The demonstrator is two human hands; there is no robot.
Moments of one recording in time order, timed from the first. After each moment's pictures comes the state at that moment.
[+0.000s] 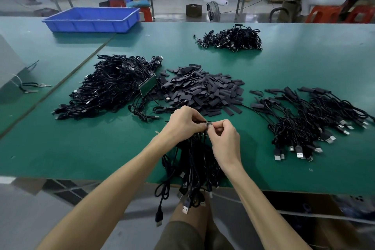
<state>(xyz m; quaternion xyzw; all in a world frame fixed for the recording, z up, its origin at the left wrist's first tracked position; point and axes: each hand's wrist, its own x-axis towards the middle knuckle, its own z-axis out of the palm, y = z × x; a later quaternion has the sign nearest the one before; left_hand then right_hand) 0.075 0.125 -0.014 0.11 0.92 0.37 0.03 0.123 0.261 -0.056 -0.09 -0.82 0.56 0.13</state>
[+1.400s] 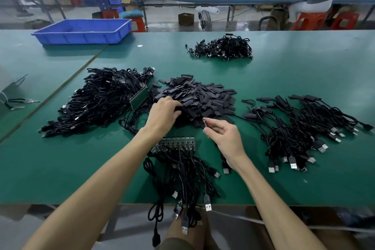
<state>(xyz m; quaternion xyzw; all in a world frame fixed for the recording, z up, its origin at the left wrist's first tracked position) -0.002 0.100 -0.023 0.13 0.97 0.17 -0.13 0.071 0.300 -0.065 -0.01 -0.74 0.67 0.08</state>
